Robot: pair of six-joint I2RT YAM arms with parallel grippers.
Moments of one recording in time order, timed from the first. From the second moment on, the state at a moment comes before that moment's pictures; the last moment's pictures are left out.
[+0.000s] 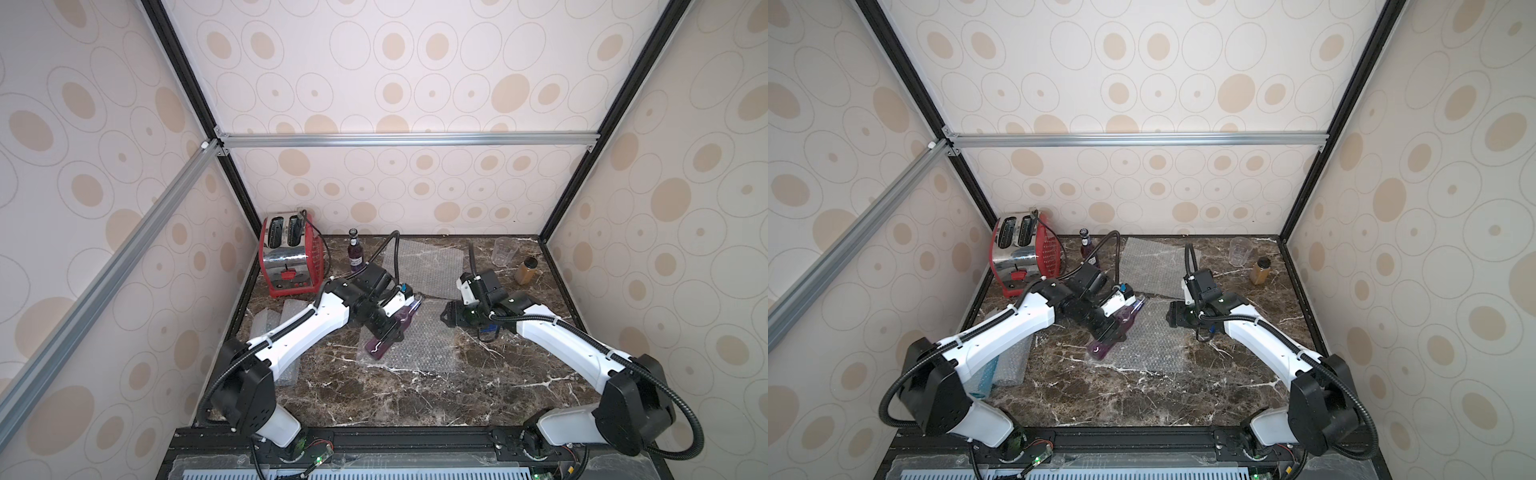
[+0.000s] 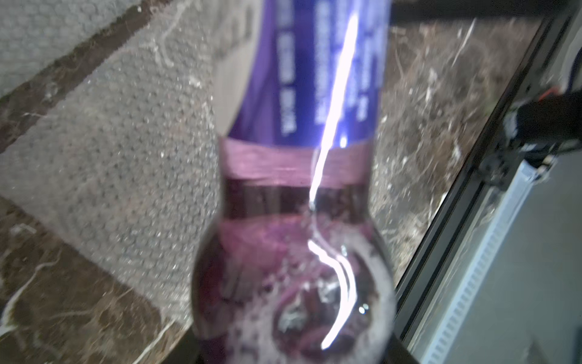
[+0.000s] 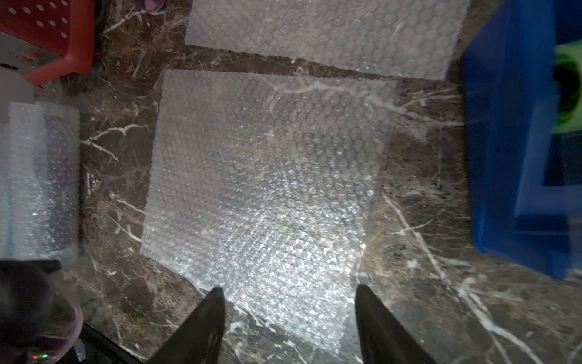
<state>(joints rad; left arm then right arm) -0.65 1.58 1.29 -0.85 0.39 0.07 0.45 1.36 0.99 -0.64 -0.17 0.49</state>
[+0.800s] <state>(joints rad) -0.65 1.91 1.32 -0.56 0.42 -0.58 0.29 1.54 0.77 -0.48 -0.43 0.59</state>
